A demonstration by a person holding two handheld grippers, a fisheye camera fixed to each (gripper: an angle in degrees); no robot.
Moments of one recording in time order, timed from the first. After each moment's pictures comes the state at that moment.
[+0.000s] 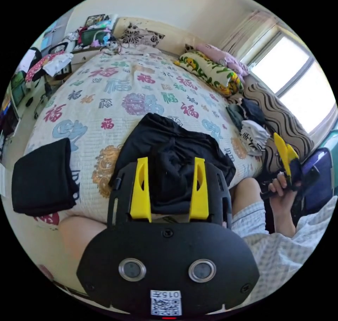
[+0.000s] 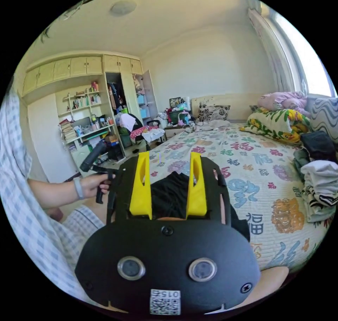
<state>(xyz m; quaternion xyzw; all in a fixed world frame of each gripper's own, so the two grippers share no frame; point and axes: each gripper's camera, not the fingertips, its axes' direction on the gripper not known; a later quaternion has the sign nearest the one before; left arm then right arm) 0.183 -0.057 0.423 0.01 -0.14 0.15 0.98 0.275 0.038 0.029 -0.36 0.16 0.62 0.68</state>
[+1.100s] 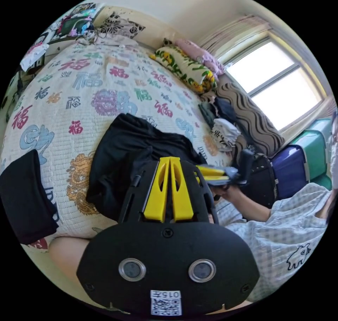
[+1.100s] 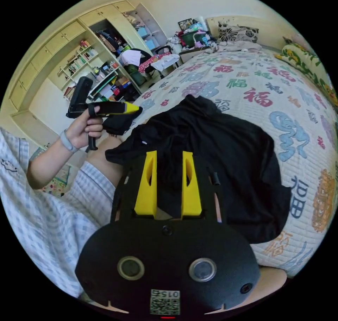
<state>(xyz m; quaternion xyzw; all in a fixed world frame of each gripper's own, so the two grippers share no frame) 0.186 -0.140 0.404 0.01 -0.01 0.18 0.98 0.290 0.181 0.126 -0.46 -0.11 0.71 0.51</state>
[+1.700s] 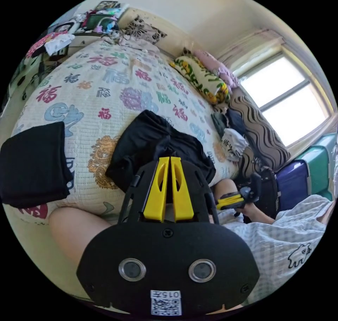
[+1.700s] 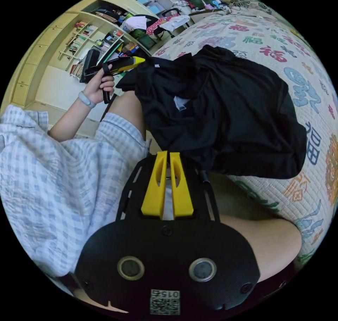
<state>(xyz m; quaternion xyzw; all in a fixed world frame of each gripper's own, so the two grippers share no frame) 0.102 -0.126 0.334 0.05 -0.04 0.12 0.99 0.332 0.154 0.117 -0.49 -0.26 0.72 0.41</state>
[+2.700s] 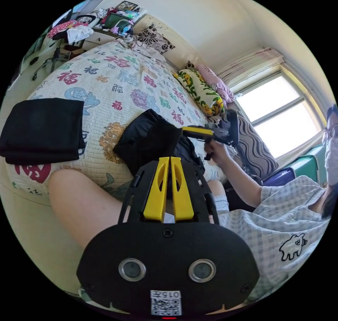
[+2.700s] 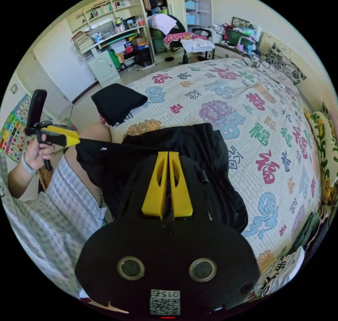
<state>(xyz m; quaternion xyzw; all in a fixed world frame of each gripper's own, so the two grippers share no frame) 0.014 -0.102 0.201 0.07 0.00 0.08 0.99 0.470 0.148 0.264 -0.56 -0.23 0.55 0.58</state>
